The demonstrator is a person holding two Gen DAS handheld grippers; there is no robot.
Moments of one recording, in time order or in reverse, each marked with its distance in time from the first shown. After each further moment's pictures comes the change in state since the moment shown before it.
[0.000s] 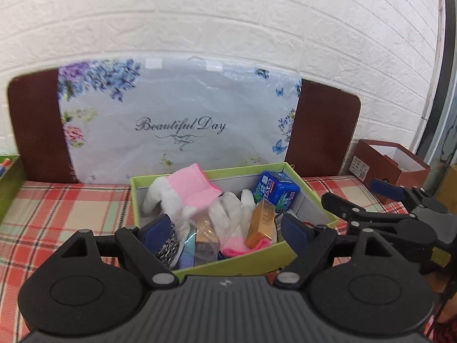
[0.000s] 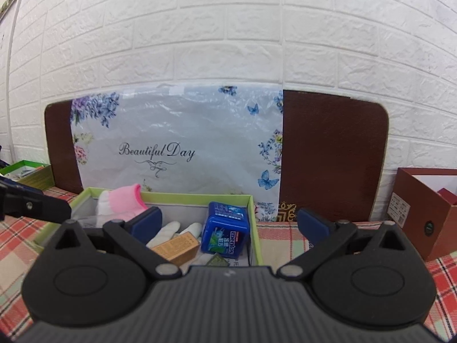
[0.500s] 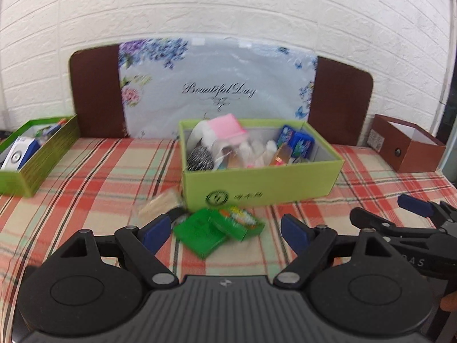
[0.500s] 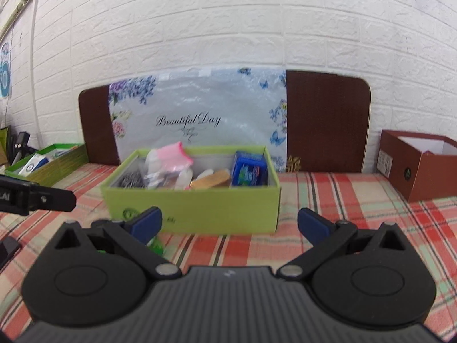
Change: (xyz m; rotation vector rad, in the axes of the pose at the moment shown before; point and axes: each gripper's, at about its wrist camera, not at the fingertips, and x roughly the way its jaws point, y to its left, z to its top) left arm -0.077 -0.013 -0.088 -0.049 0.041 0.168; right arm -0.114 0.022 -0.052 0.038 0.087 0.045
